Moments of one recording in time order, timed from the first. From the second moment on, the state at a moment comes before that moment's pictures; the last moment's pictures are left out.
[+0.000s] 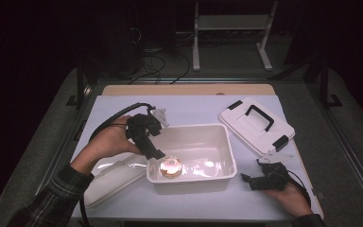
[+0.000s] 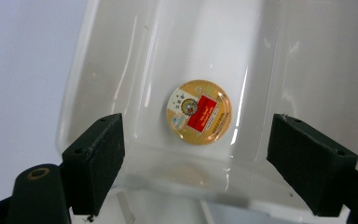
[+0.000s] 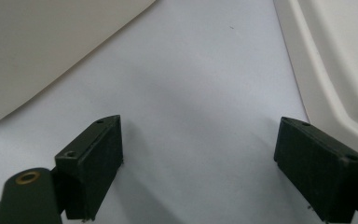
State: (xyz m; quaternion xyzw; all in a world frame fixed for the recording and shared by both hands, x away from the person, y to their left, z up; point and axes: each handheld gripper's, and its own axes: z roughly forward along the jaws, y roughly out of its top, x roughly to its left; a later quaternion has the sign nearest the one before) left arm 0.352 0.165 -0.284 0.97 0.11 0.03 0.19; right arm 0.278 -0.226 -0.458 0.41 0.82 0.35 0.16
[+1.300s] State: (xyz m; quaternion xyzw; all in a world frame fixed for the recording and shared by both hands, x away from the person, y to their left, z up) left arm 0.341 0.310 -0.342 0.93 0.30 0.08 0.21; right arm 0.278 -0.226 -0.459 0.41 0.82 0.35 0.16
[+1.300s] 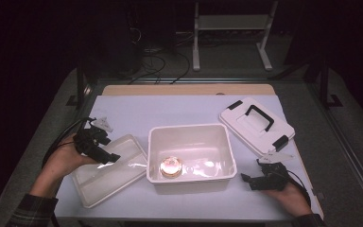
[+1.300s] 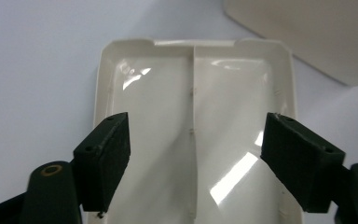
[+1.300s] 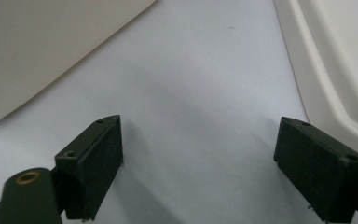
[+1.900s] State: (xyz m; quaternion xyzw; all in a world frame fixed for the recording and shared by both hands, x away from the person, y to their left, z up) left arm 0.334 0.322 -0.386 0.93 0.32 0.07 0.18; right arm 0.278 -0.226 -0.459 0.41 0.82 0.35 0.16
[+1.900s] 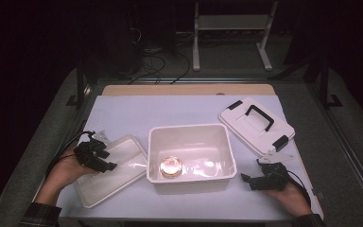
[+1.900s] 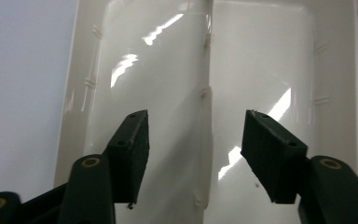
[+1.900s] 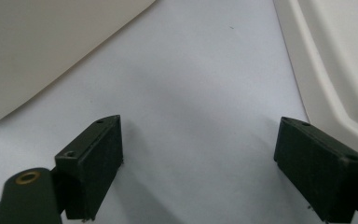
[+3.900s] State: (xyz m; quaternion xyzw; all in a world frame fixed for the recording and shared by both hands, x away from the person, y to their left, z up) left arm 0.337 0.330 -0.331 0.93 0.30 0.07 0.18; right arm 0.278 -0.226 -0.459 0.41 0.82 0.35 0.16
